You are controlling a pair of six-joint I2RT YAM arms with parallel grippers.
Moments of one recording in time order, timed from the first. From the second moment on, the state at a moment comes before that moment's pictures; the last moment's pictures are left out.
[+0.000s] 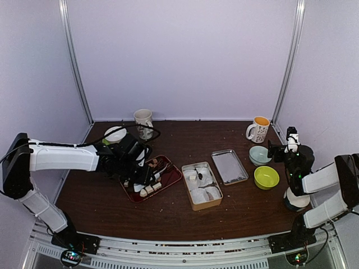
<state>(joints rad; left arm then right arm) -0.82 1.53 0.93 -0.39 -0.02 -0.50 -0.01 1.36 0.25 1.09 0.01 0.03</state>
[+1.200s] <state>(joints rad) -0.89 1.28 0.92 -0.40 0.34 -0.28 -0.01 1.36 0.25 1.09 0.01 0.03</state>
